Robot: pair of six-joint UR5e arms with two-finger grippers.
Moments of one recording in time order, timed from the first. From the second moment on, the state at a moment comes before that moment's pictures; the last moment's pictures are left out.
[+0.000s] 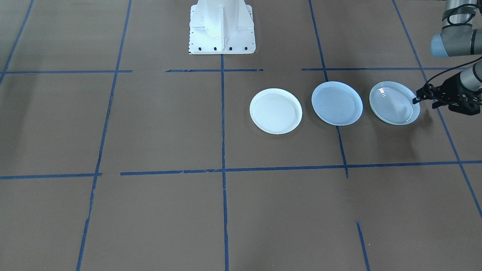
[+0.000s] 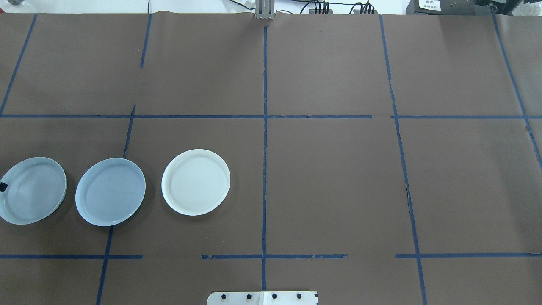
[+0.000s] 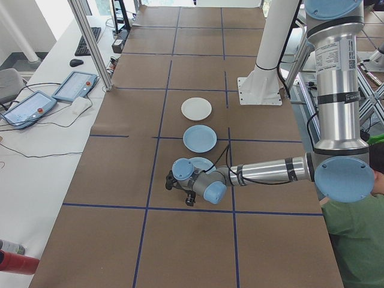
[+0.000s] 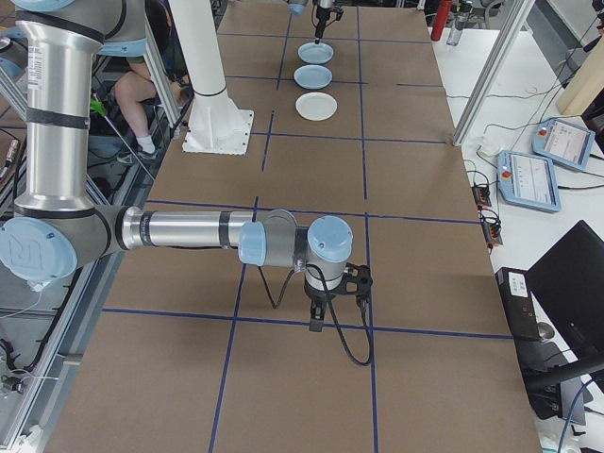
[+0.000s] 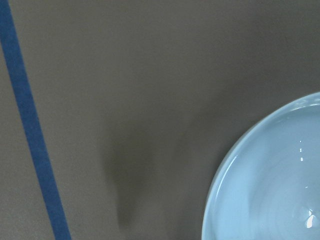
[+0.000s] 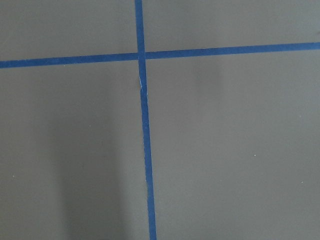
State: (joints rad) left arm -1.11 -1.43 -1.43 -2.22 -2.44 -0.37; right arm 1.56 -1.69 1.73 -1.64 2.31 0.06
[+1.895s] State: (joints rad) left arm -1.15 -1.43 -1.44 -2.21 -2.62 -0.36; right arm 1.56 -1.69 1.73 -1.64 2.31 0.06
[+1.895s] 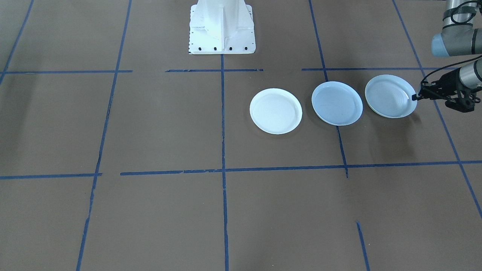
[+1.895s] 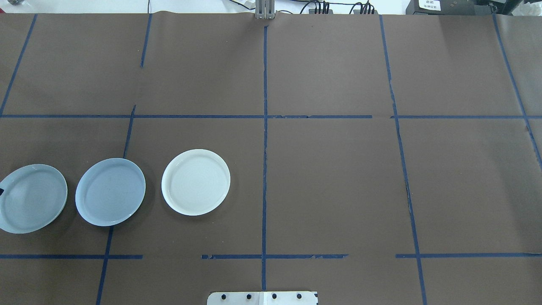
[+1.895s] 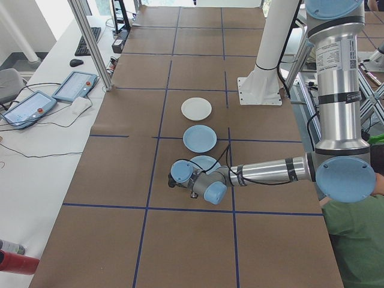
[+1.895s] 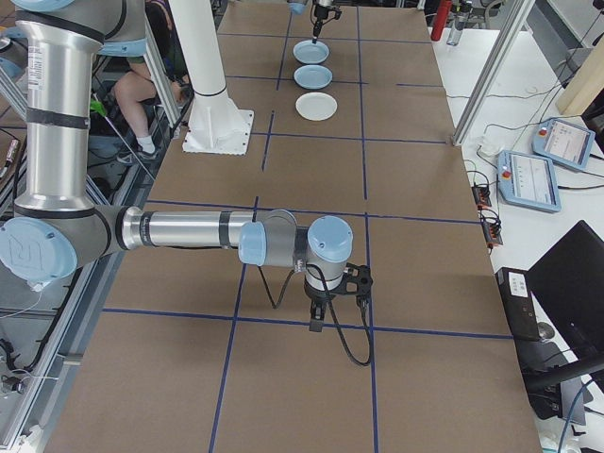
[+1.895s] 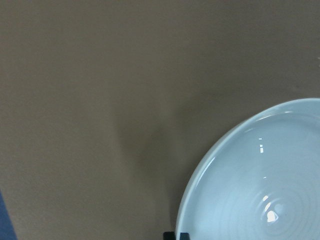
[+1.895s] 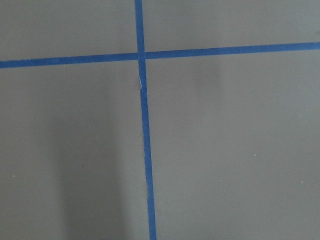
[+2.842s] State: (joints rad) left arm -1.11 -1.44 -1.65 -2.20 -2.56 -0.72; right arm 1.56 -1.69 1.73 -1.64 2.31 0.06
